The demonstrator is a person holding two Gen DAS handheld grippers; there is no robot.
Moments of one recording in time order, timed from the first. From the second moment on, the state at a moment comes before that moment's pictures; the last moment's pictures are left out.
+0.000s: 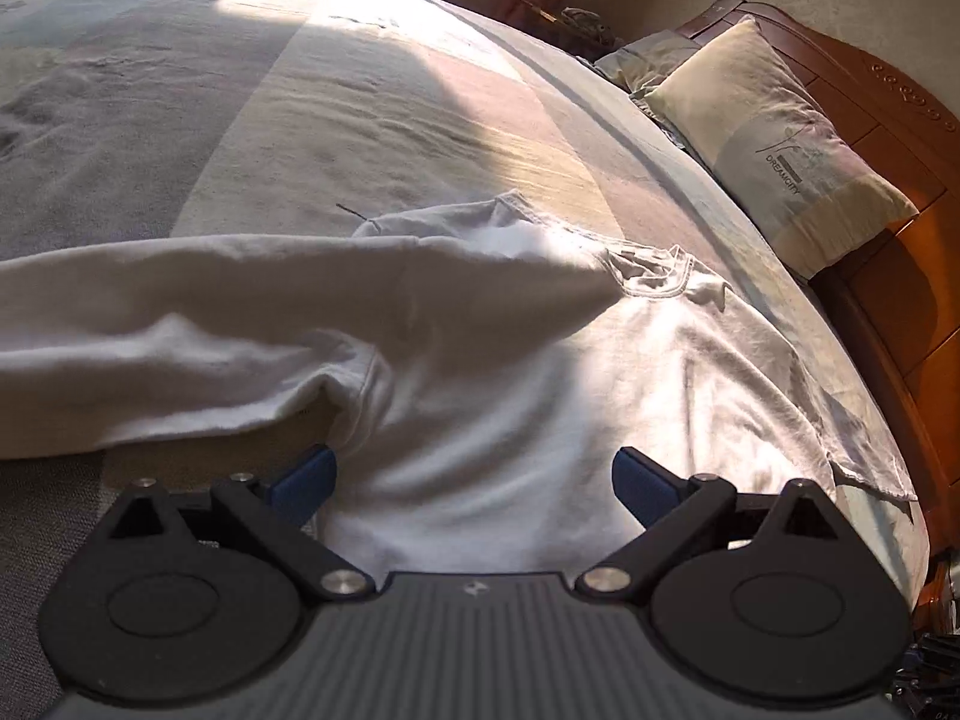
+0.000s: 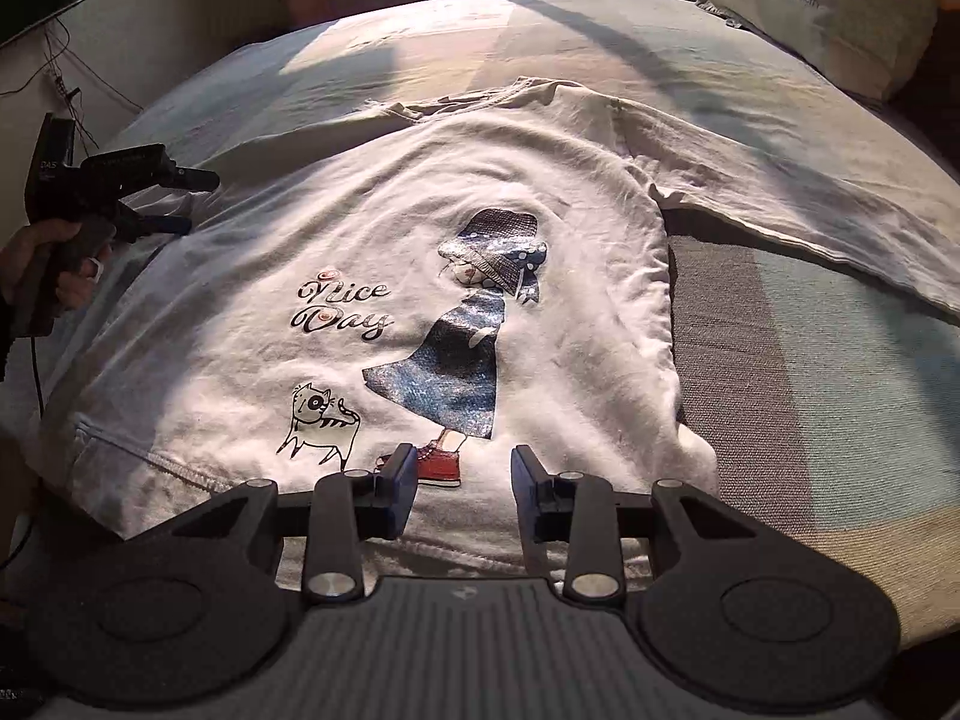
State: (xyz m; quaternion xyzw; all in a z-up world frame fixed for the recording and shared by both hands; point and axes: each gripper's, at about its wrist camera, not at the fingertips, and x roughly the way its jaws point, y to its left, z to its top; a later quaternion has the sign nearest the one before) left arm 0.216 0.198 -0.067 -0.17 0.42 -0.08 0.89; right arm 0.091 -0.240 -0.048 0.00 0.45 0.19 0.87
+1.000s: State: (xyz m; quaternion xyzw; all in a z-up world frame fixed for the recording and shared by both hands) left arm 0.091 0.099 -0.053 0.06 0.46 -0.23 0.85; right arm 0.246 -0.300 -0.084 0.08 0.44 0.18 0.88
